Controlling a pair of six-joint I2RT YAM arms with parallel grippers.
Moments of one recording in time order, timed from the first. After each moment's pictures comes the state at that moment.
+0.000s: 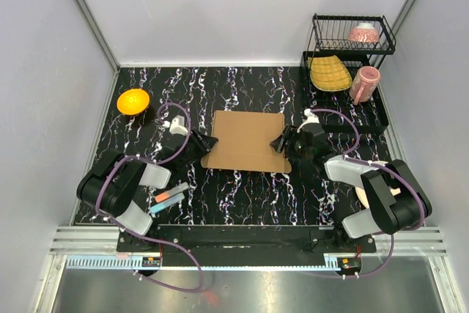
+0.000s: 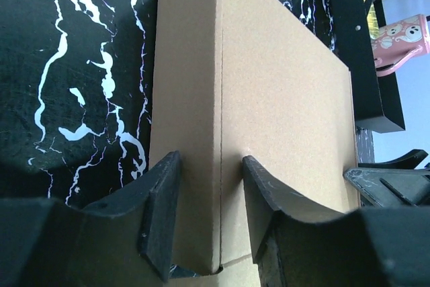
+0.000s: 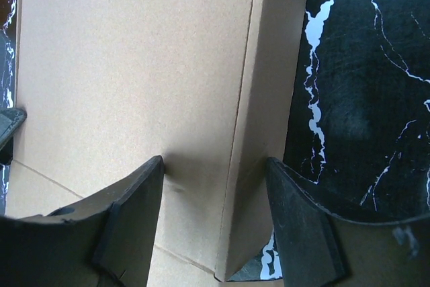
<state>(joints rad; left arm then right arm) -0.41 1.59 0.37 0.86 0.09 -0.90 0.40 1.45 0.53 0.37 -0.12 0.64</state>
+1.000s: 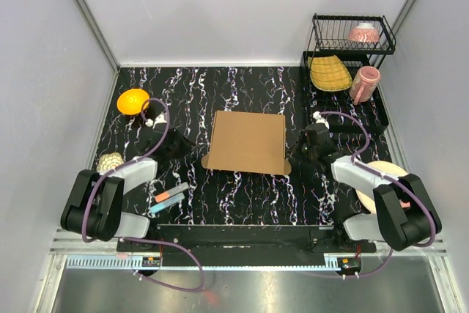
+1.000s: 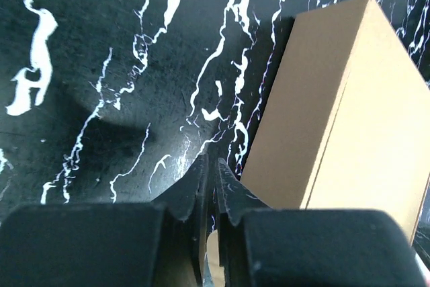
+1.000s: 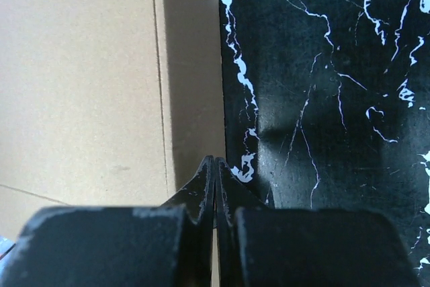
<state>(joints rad) -0.25 1.34 0.51 0.18 0.03 -0.84 0.37 1.31 0.55 0.05 -0.01 0.69</state>
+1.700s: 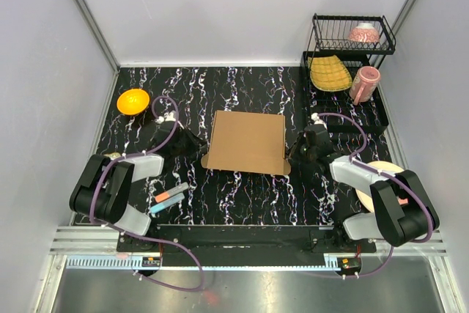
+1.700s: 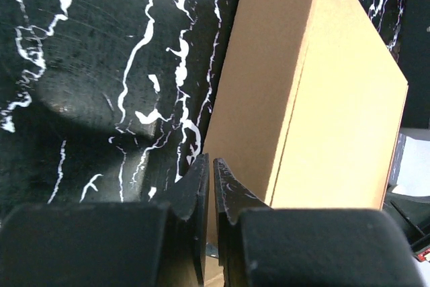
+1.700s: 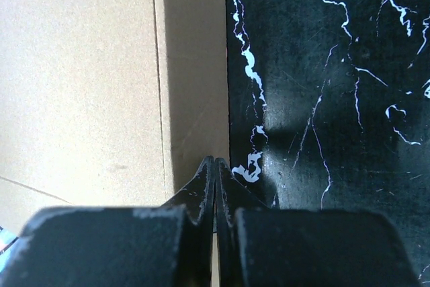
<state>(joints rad) -0.28 1.50 0.53 0.35 0.18 -0.87 0.37 1.36 0.54 0.09 -0.05 0.71</state>
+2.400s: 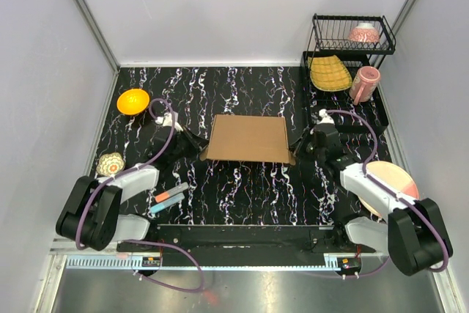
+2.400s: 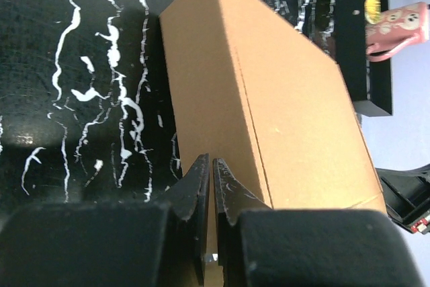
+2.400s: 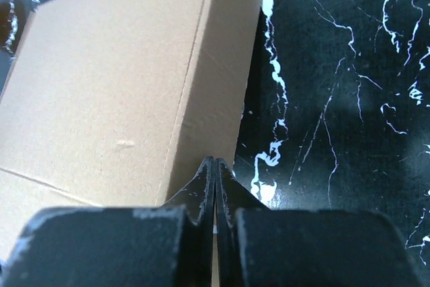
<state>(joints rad) -0.34 1.34 0.45 0.41 0.20 -0.90 0.36 1.18 0.54 0.00 -0.07 0.69</state>
